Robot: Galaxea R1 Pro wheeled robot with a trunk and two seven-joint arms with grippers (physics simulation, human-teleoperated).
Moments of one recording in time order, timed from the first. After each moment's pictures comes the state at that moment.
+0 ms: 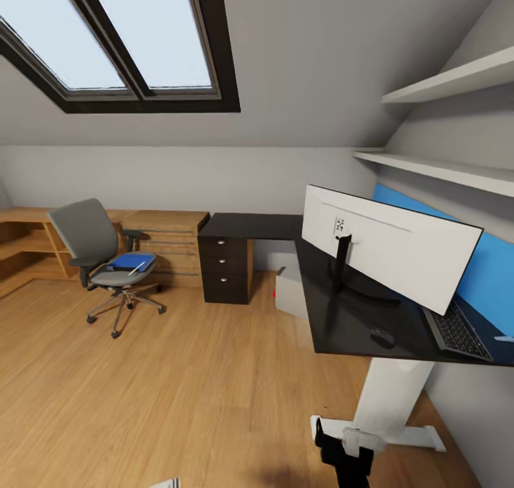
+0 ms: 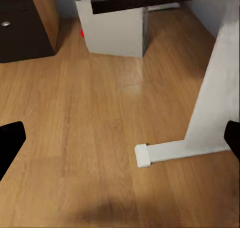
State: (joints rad) left arm -0.05 -0.03 -0.22 -0.76 0.33 0.02 0.44; right arm -0.14 -0.10 0.57 -0.93 -0.50 -0.30 -0.50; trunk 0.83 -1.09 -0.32
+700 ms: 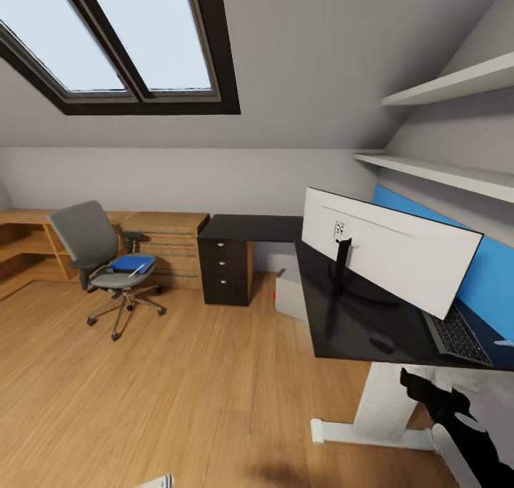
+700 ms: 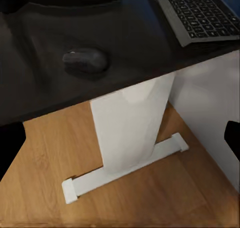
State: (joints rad) left arm -0.05 -0.01 -0.21 -0.76 0.33 -0.05 0.44; right arm -0.16 -0.28 -0.02 -1.35 -0.50 0.34 -0.44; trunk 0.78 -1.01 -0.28
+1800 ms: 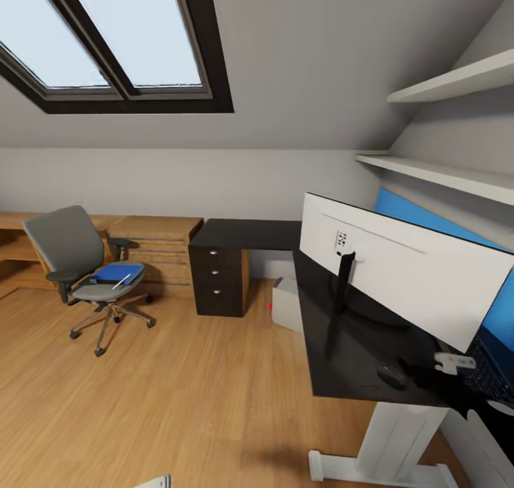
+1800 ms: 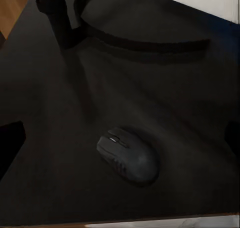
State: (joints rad) left arm -0.05 0.00 -0.21 -0.76 0.33 -0.06 0.44; right arm -0.31 -0.43 -0.07 -1.00 -0.41 0.22 0.19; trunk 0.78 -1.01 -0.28
